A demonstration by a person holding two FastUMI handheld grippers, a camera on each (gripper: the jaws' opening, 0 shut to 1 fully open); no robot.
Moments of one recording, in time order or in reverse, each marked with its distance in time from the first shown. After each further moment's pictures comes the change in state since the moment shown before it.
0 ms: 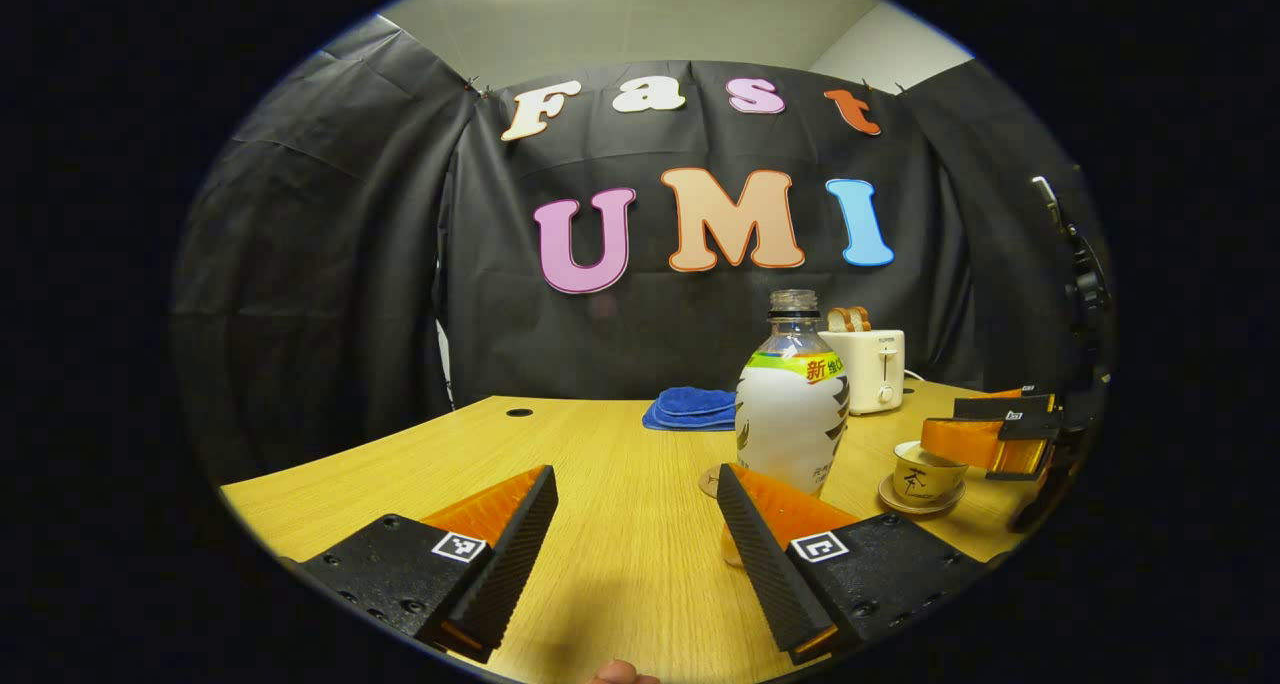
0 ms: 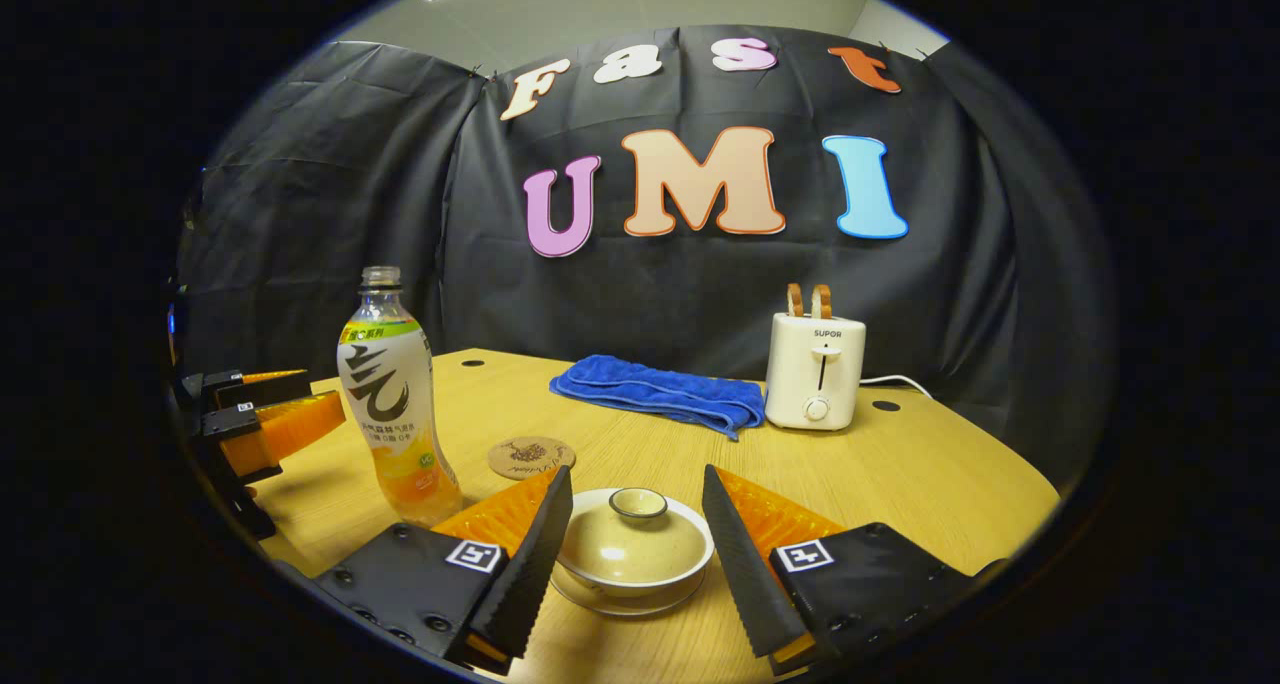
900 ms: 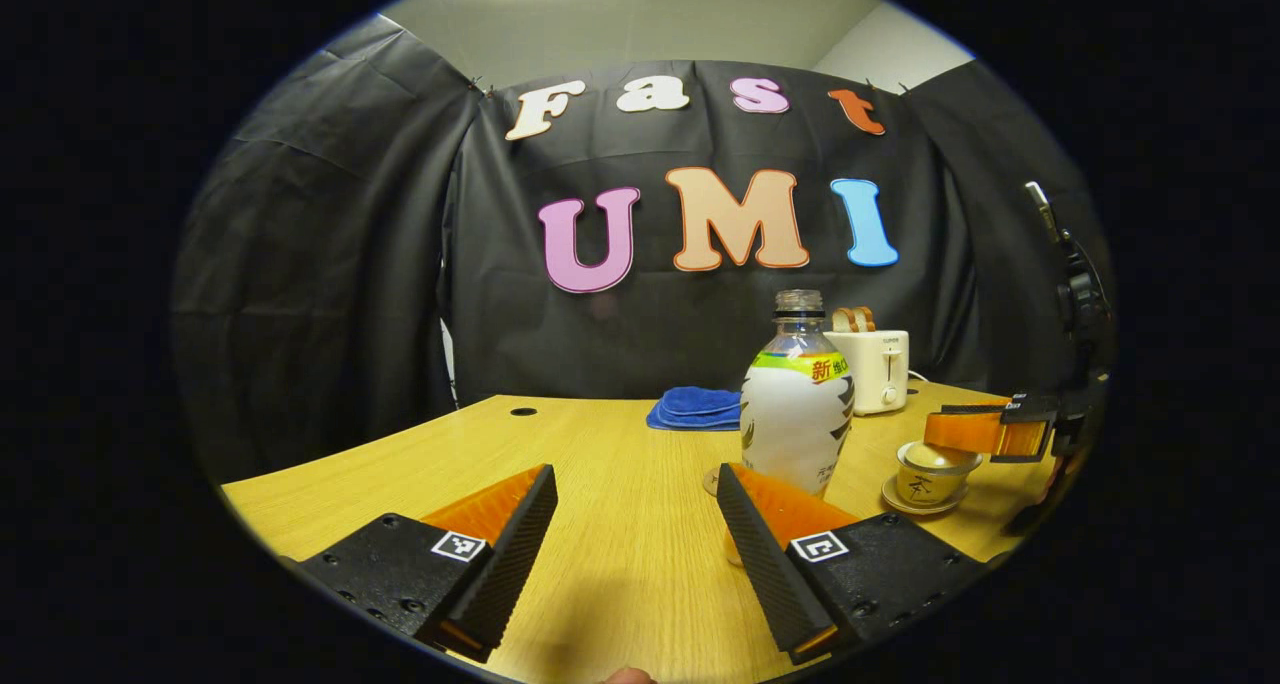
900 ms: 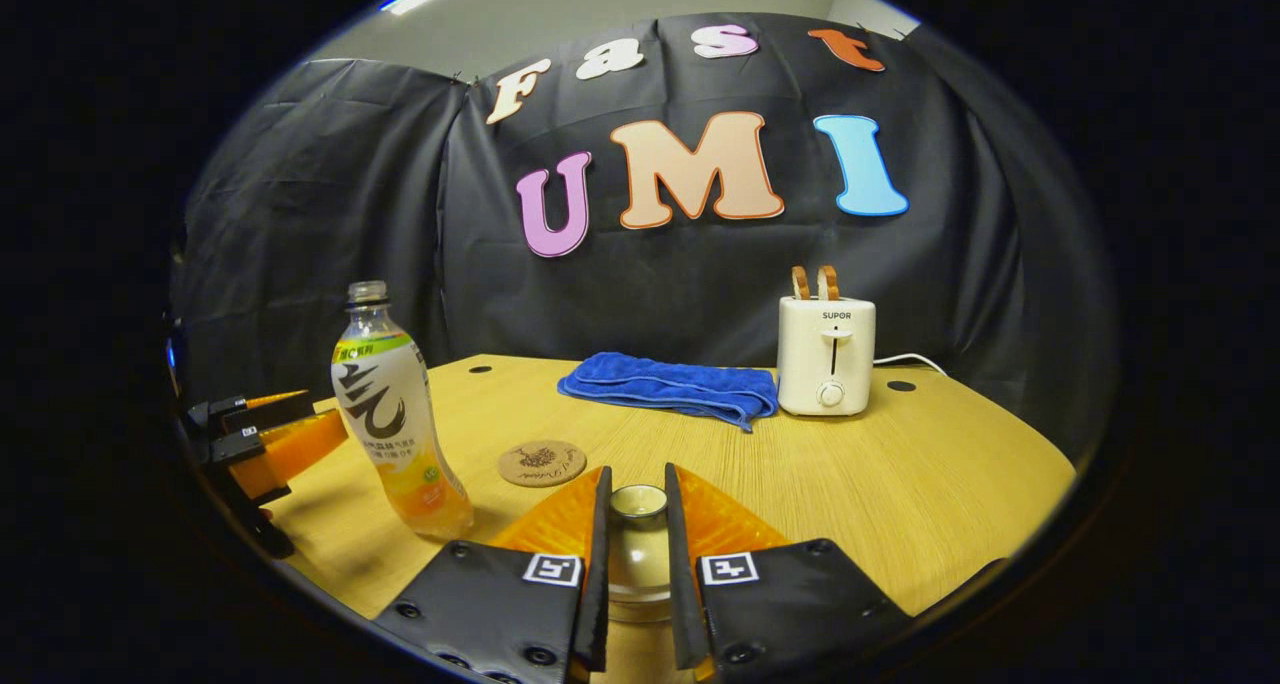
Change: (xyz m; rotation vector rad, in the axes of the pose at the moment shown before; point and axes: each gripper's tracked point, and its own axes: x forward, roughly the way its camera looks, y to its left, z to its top) left arm 0.000 0.002 -0.001 -0.003 0.004 0.011; right arm 0.003 -0.001 0.012 0.096 -0.014 0.023
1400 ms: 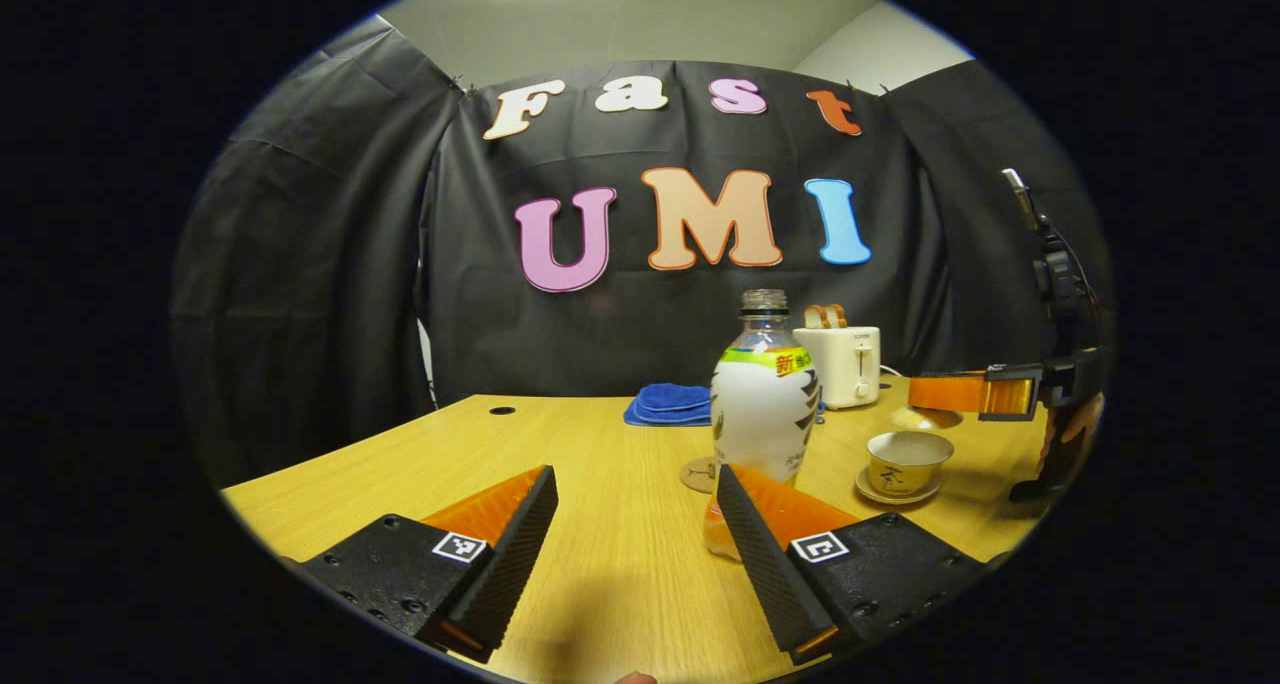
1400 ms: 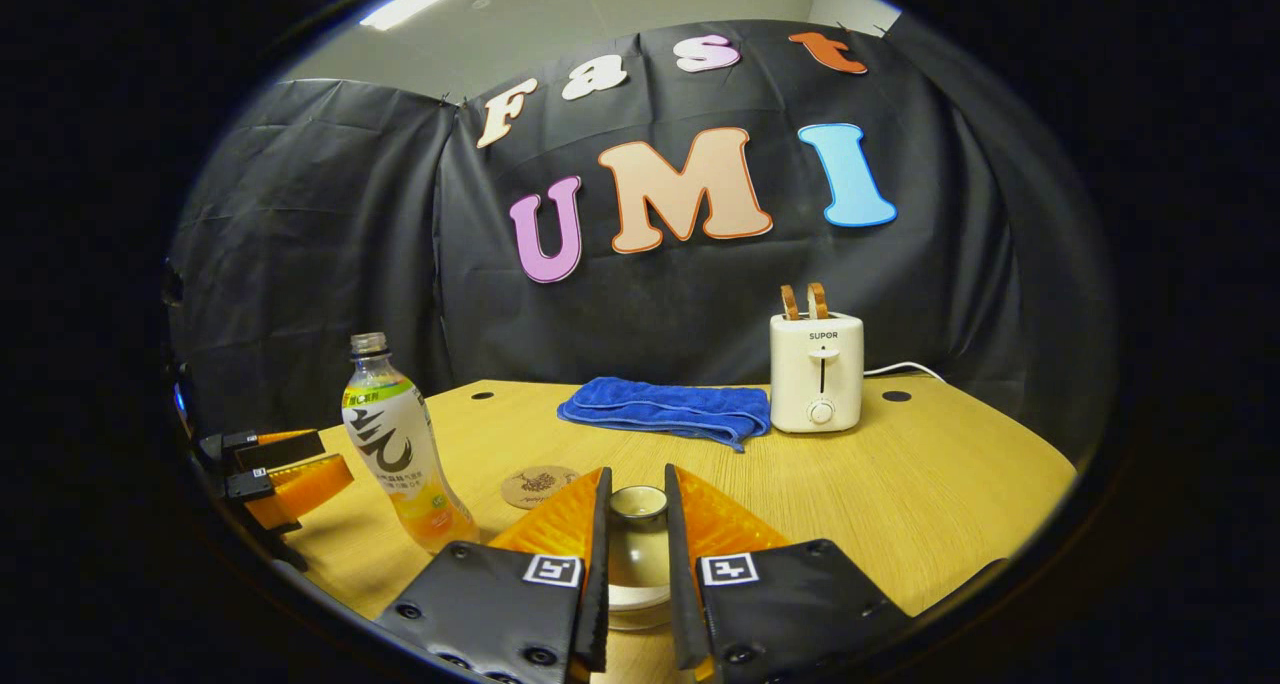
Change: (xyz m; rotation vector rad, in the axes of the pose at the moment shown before) left arm -0.014 -0.019 -0.001 0.000 0.009 -0.104; right arm -0.011 -0.011 0.025 0.033 -0.047 0.009
